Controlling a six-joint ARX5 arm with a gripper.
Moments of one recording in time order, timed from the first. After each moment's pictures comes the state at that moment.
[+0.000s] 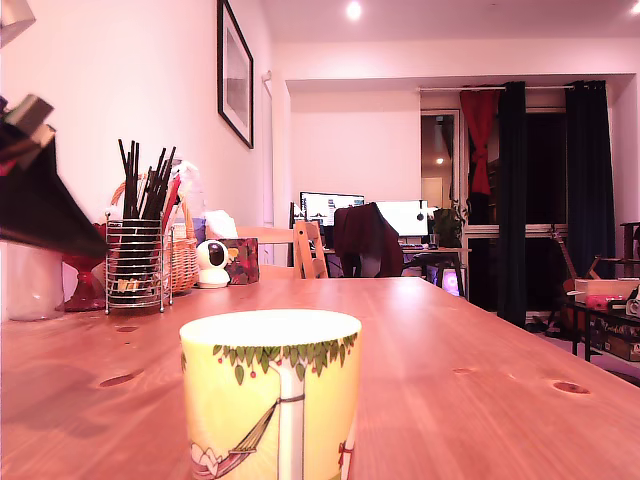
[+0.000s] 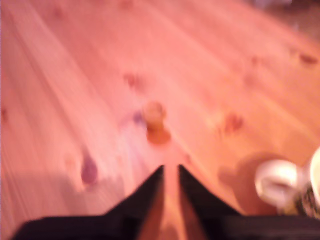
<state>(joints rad) -0.51 0.90 0.36 0.04 0.14 0.02</state>
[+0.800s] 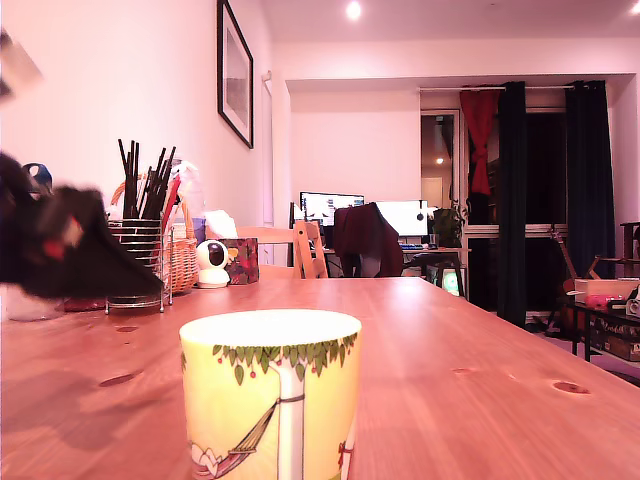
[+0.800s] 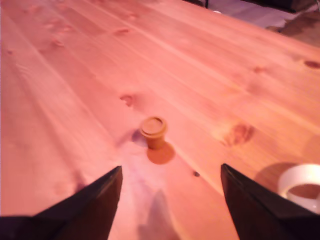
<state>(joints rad) -0.50 1.18 0.22 0.54 0.19 0.08</state>
